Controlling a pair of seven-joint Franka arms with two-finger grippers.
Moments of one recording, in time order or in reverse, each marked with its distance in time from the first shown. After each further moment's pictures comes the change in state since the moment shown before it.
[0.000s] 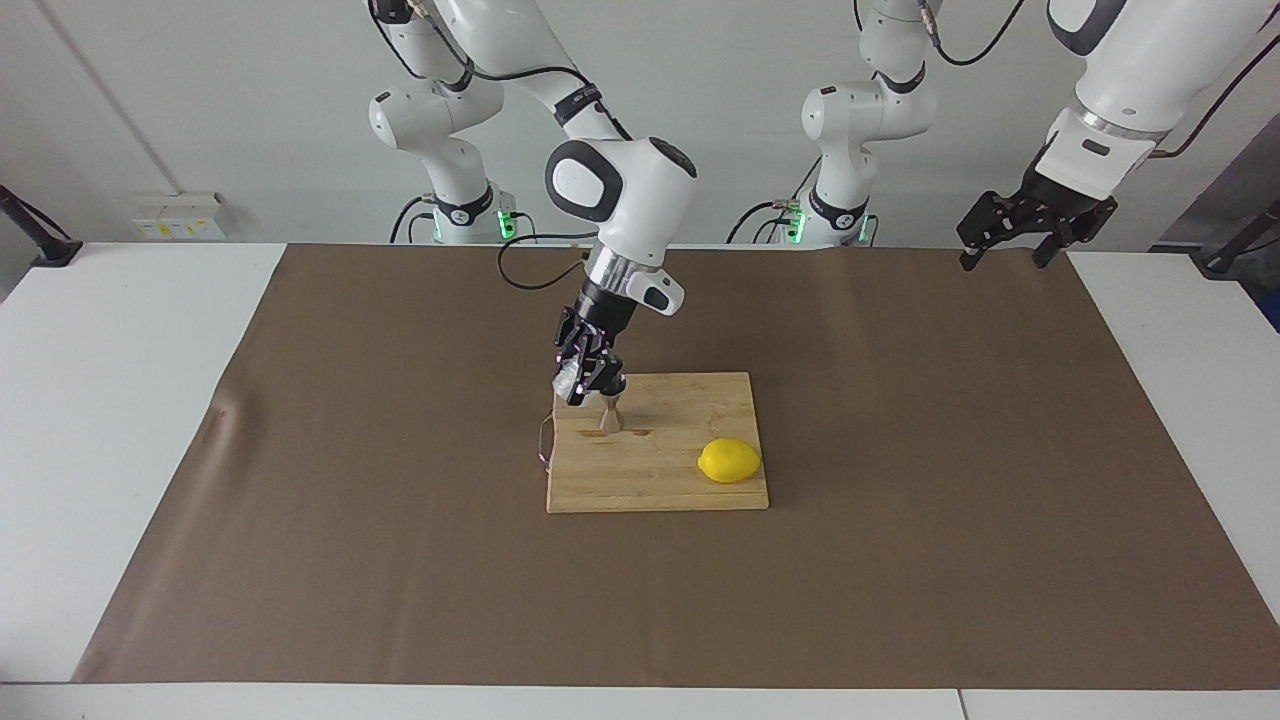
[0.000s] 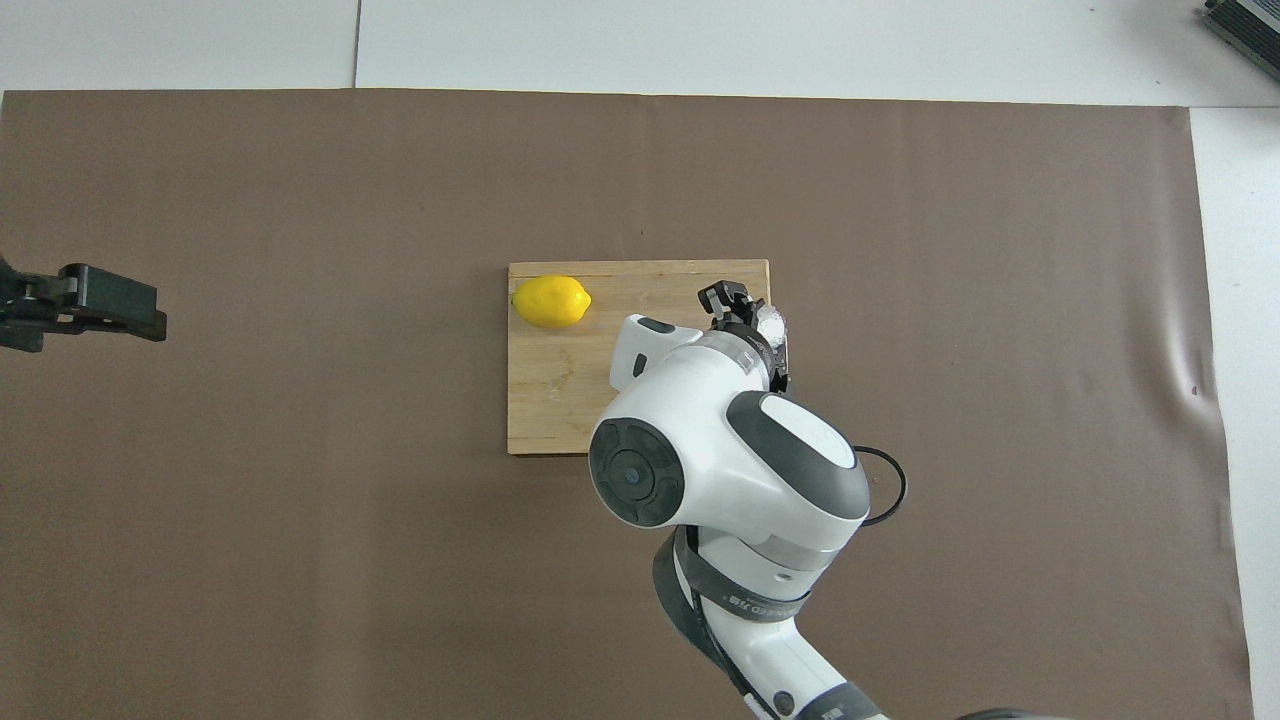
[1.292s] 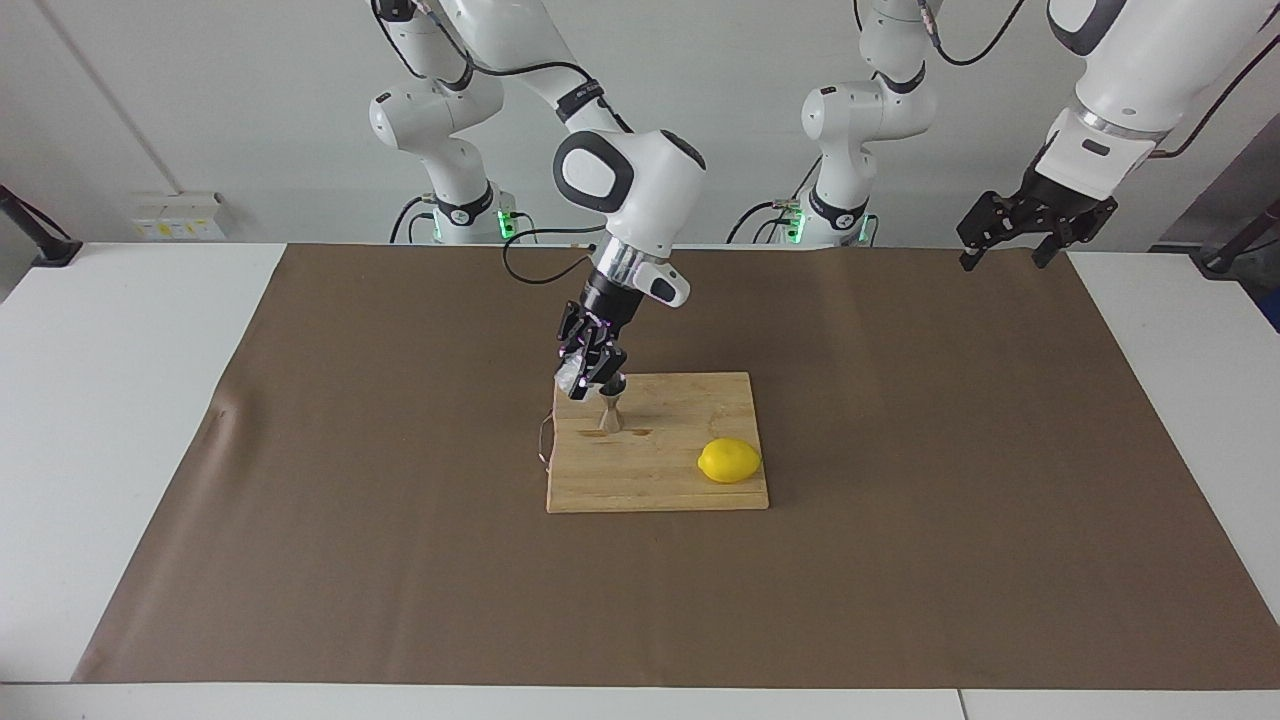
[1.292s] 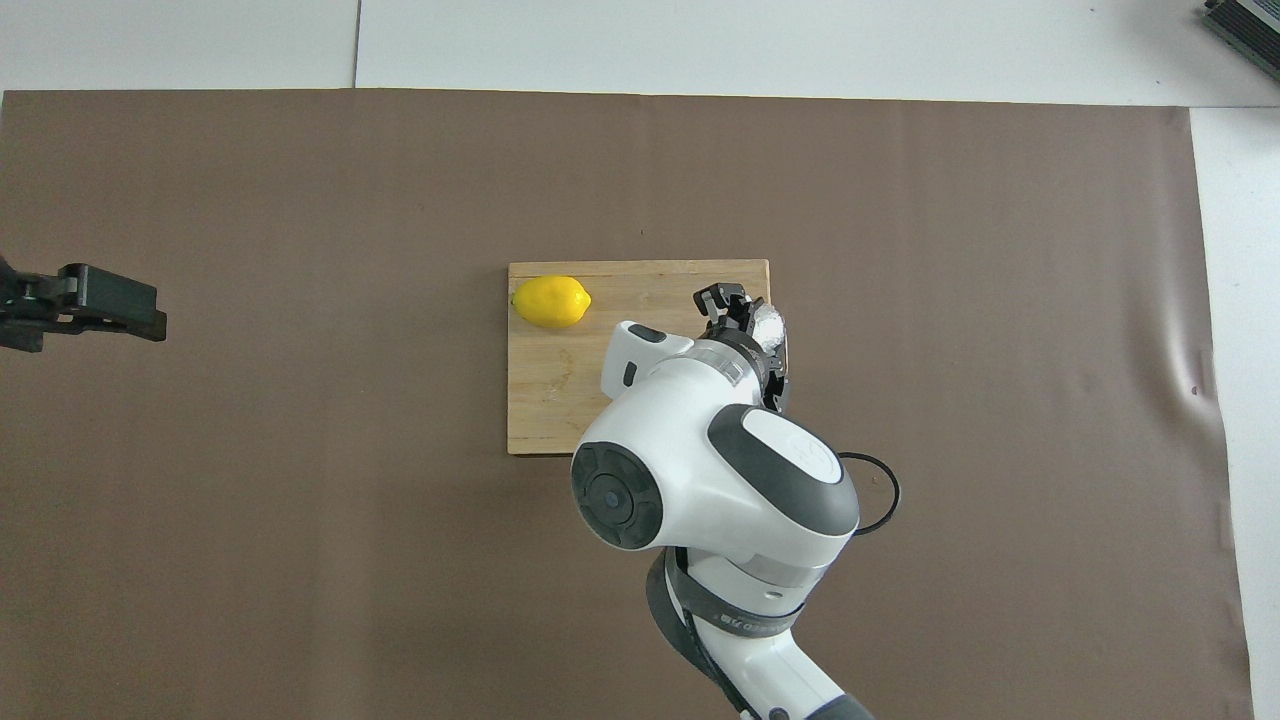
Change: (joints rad) left arm 0.000 0.000 0.000 0.000 0.000 0.000 0.000; right arm 0.023 -0.010 0.001 0.000 -0.055 -0.026 0.077
